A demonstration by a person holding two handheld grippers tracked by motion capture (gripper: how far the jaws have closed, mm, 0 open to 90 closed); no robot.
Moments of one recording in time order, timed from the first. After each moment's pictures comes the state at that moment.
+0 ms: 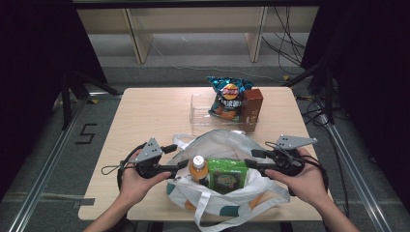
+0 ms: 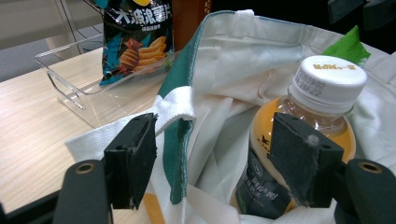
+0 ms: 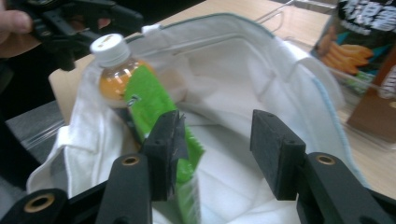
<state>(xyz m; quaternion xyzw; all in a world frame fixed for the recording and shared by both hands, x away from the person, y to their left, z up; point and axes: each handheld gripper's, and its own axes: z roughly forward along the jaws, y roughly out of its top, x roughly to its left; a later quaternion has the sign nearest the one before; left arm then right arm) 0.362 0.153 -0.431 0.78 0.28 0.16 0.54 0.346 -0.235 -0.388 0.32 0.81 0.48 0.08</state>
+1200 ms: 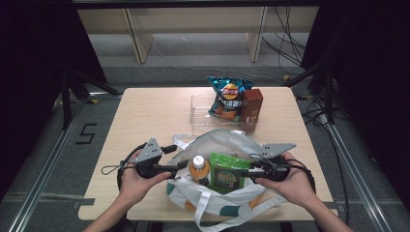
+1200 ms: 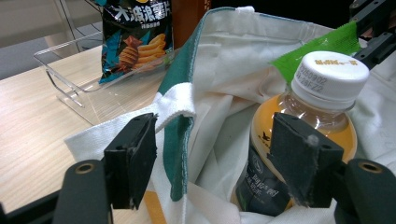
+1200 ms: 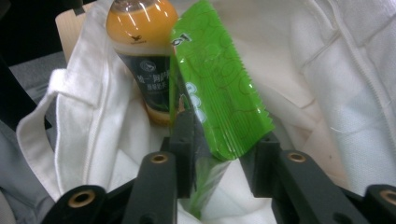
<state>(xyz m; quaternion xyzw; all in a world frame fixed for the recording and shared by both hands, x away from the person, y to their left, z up) 0.363 0.154 -0.433 0.78 0.28 0.16 0.54 0.351 -0.214 -0.415 0.25 0.87 0.43 0.07</state>
